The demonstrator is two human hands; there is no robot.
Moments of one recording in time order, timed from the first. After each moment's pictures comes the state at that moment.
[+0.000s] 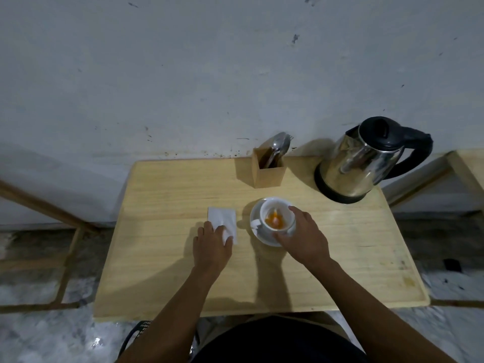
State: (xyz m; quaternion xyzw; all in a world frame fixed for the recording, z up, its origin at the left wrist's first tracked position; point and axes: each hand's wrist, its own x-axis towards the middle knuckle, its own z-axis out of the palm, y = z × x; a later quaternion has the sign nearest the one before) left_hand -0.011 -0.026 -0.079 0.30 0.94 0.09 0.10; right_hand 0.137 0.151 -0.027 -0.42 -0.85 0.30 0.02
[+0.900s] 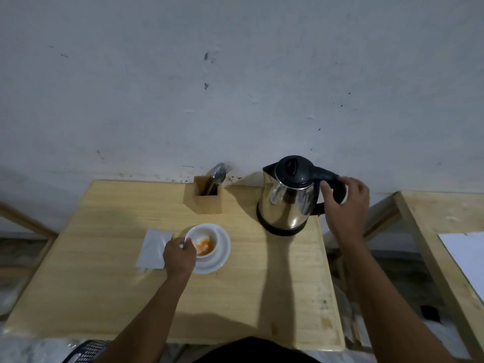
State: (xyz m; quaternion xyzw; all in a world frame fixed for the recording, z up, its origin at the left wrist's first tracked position) left_hand 0.058 0.102 -0.046 -0.02 0.91 0.40 0.08; right_hand 0.230 0.400 0.066 -0.45 -0.76 0.33 0.33
